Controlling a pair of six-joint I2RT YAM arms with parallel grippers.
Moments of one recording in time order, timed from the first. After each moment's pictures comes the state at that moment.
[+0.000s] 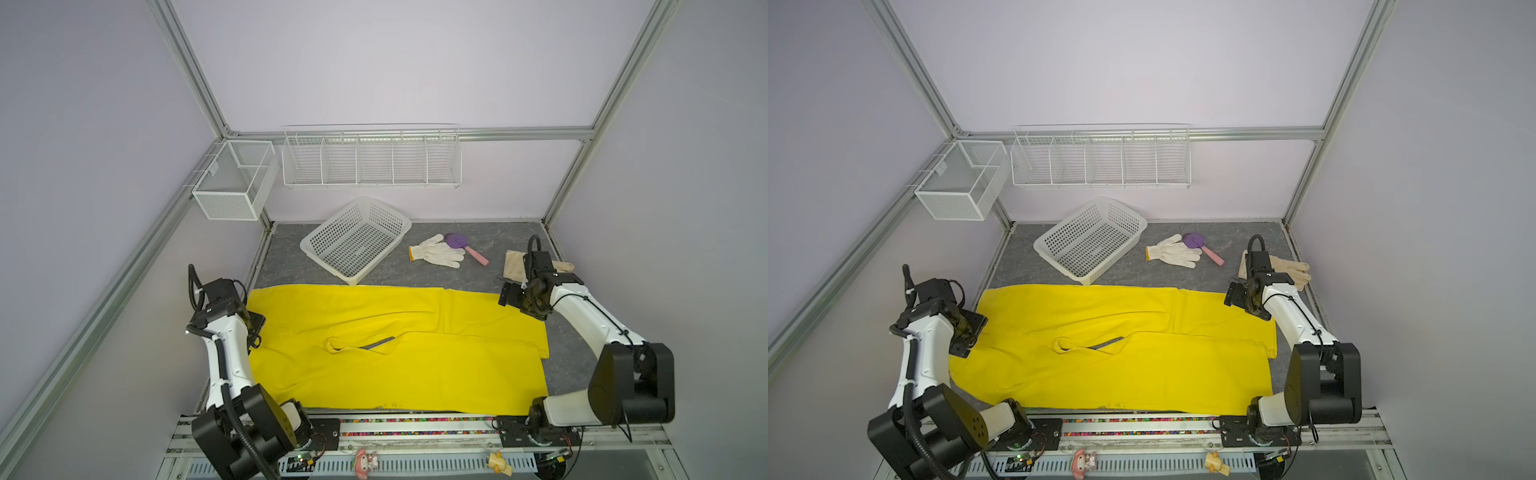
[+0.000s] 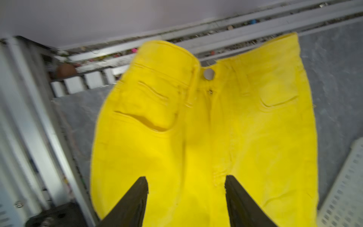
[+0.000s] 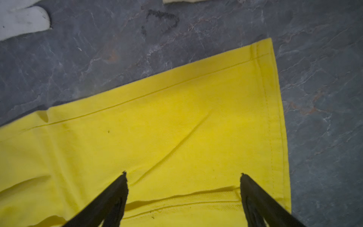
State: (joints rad) left arm 0.45 1.24 0.97 -0.95 -0.07 -0.79; right arm 0.03 1.45 1.03 -0.80 0.01 0.42
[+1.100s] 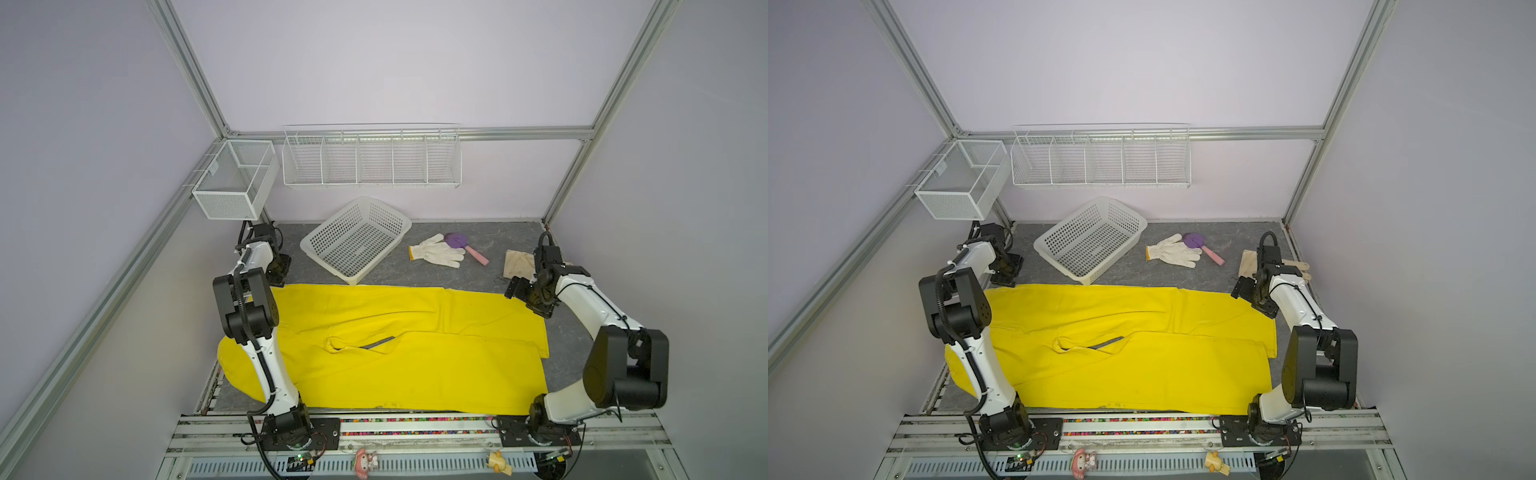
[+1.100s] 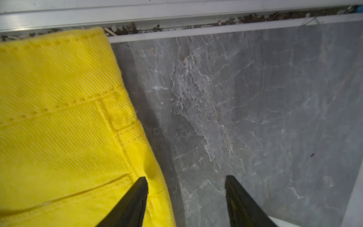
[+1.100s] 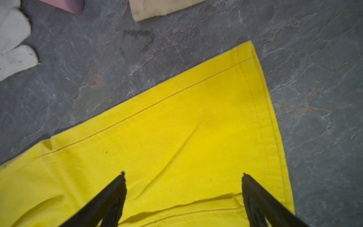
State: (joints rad) left arm 0.20 2.16 1.71 -0.82 -0.05 -1.15; right arm -0.06 1.52 1.09 -0.84 -0.04 0.47
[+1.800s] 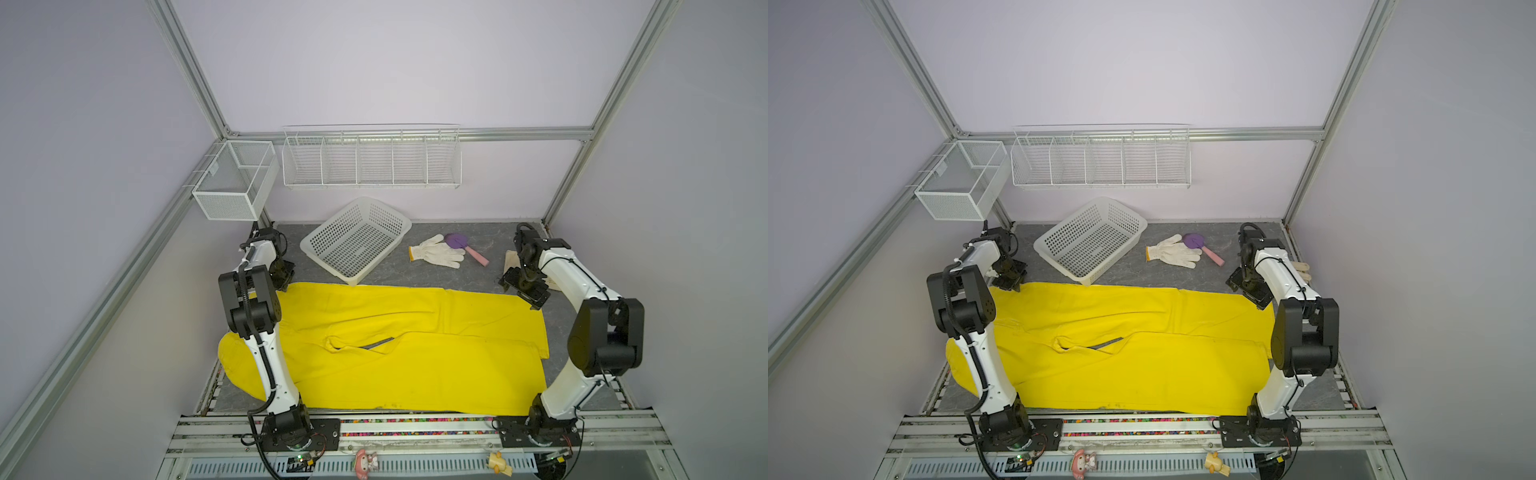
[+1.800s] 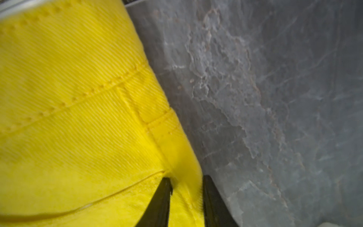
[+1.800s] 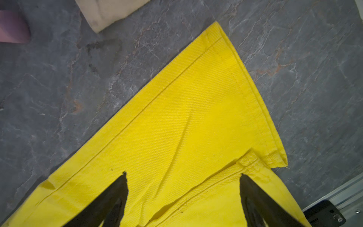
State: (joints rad) left arm 0.20 2.24 1.78 -0.96 -0.04 -0.99; right arm 0.05 1.77 1.43 -1.17 0.13 0.85
